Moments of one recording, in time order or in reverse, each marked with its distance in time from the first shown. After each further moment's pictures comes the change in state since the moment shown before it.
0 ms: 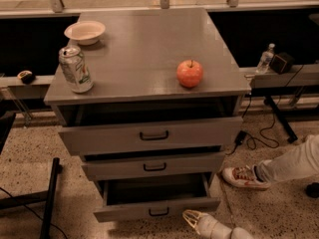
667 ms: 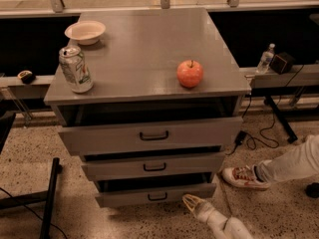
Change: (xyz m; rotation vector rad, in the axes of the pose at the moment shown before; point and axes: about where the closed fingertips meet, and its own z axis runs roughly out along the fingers) arm 0.014 -0.062 0.042 0.149 -0.059 0.007
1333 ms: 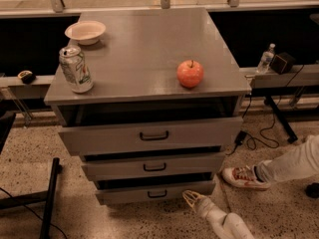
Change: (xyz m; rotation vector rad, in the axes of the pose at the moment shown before) arm 0.003 -0.021 0.015 0.022 -0.015 -0.015
